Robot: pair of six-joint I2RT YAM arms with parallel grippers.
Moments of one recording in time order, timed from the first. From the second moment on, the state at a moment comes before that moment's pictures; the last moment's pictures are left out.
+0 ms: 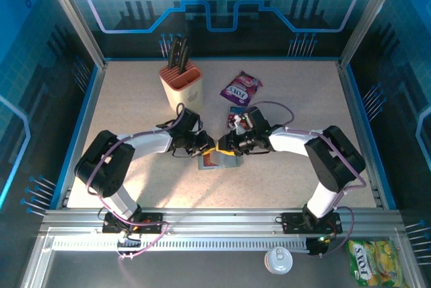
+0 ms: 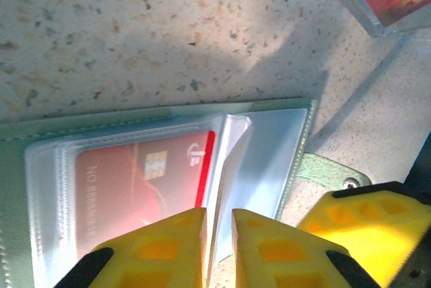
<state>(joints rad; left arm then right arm) -0.51 1.66 0.84 -0.18 0.46 -1.00 0.57 1.69 0.85 -0.07 -0.70 0.78</state>
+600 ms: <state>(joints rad) -0.58 1.68 0.93 -0.19 0.48 -1.00 0.49 1.59 0.85 -0.16 -0.68 0.72</state>
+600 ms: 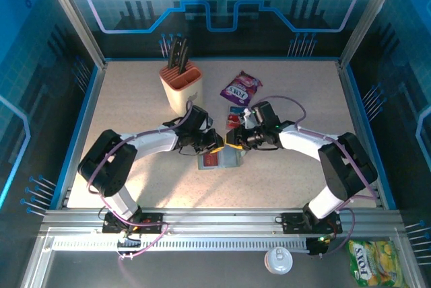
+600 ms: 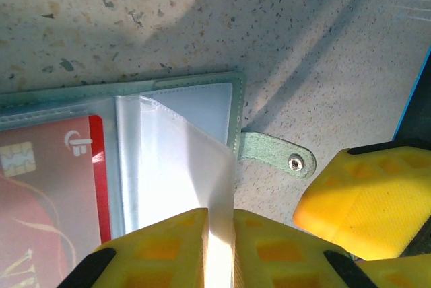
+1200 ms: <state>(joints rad) -0.62 1.82 1.03 -0.19 0.49 -1.00 0.44 1.54 0.81 -0.19 -0.68 0.71</state>
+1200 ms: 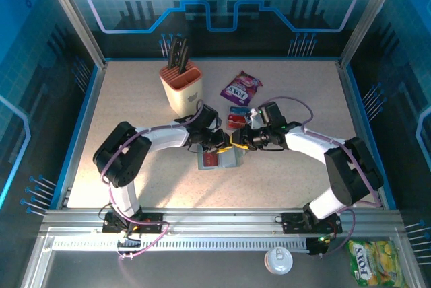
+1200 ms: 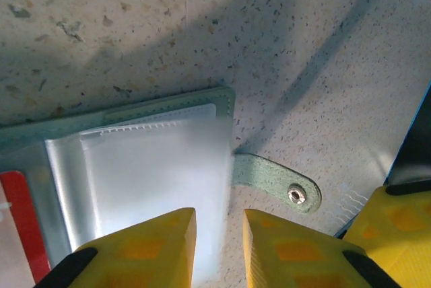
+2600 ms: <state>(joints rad) -0.48 1.40 0.68 -0.25 0.43 -0.98 0.63 1.86 1.06 -0.15 -0.69 0.76</state>
